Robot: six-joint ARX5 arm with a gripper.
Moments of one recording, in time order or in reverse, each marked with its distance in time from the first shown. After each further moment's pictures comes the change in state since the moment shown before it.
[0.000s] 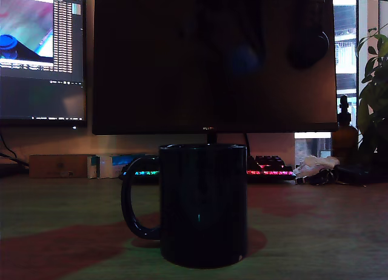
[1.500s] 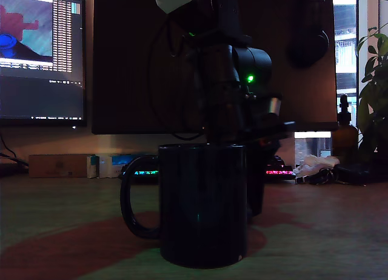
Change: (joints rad) arm -0.013 0.270 -0.232 0.214 -0.089 -0.025
